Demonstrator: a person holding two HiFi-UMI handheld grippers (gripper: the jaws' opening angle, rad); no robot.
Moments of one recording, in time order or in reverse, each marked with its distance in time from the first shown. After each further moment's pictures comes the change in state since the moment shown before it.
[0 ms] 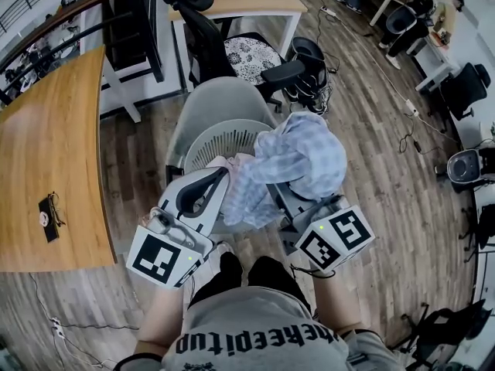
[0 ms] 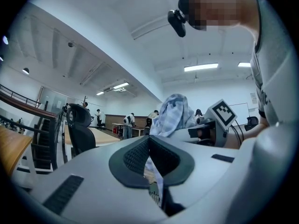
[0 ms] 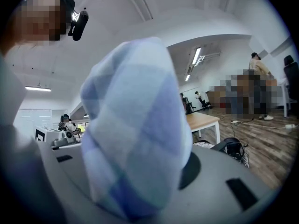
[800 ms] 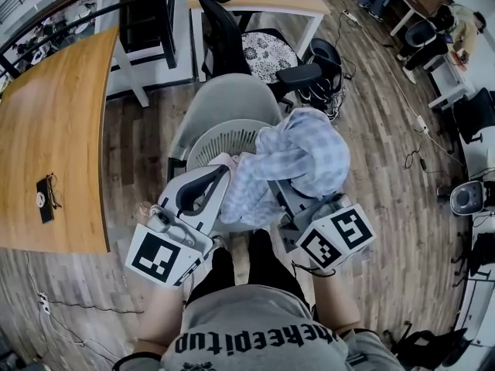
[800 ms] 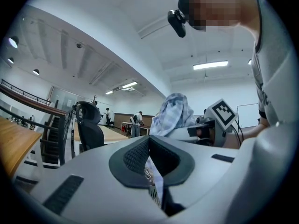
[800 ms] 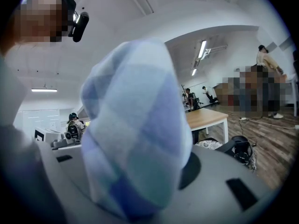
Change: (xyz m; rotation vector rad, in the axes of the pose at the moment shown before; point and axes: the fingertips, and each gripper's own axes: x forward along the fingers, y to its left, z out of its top) left arm 0.014 0.018 -0.009 -0.036 0.008 0.110; right arm 0.030 -0.016 0.001 -0.005 0.052 0.090
